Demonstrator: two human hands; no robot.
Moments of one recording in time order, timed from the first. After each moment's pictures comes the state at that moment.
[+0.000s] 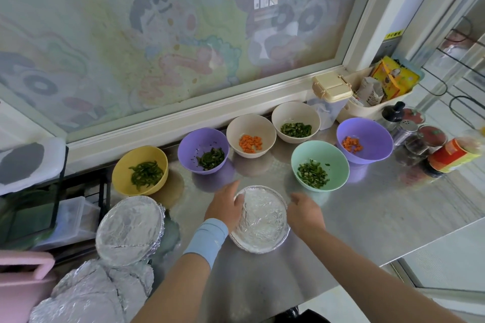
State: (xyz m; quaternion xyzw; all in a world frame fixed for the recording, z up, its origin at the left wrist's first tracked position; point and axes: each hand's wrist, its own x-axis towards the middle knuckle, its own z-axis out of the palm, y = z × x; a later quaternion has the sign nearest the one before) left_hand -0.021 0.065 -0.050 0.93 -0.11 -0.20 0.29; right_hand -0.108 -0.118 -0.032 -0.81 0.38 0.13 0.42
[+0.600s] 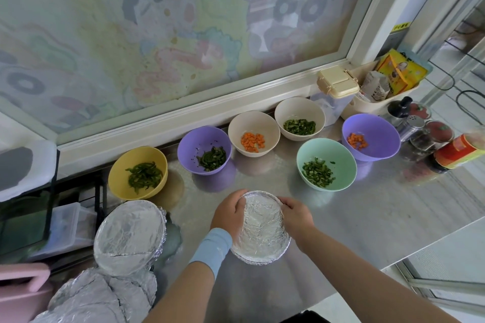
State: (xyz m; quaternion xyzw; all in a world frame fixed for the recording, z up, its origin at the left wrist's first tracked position) left_hand -0.025 0.073 -0.072 0.88 -0.08 -0.20 0.43; right_hand -0.094 -0.086 -0.045 -0.70 0.41 0.10 0.58
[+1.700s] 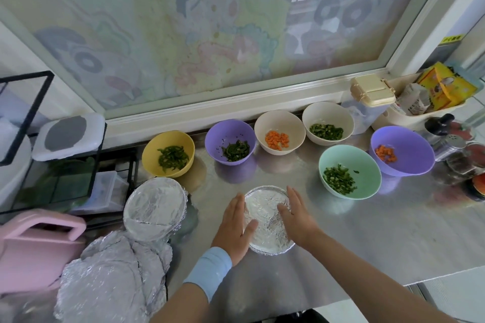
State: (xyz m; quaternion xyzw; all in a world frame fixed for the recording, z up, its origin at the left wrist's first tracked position) left_hand -0.083 0.120 -0.081 0.91 -0.13 -0.20 0.34; right_hand -0.097 -0.078 -0.057 -0.85 0.19 0.17 0.47
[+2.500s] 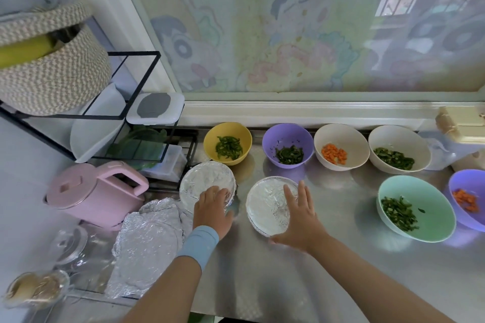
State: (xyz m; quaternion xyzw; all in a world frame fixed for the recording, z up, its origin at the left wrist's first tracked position) left_hand -0.065 0.242 -0.054 0.98 0.07 -0.11 0.12; right_hand -0.065 -0.002 -0.051 -0.95 -0.05 0.21 0.23
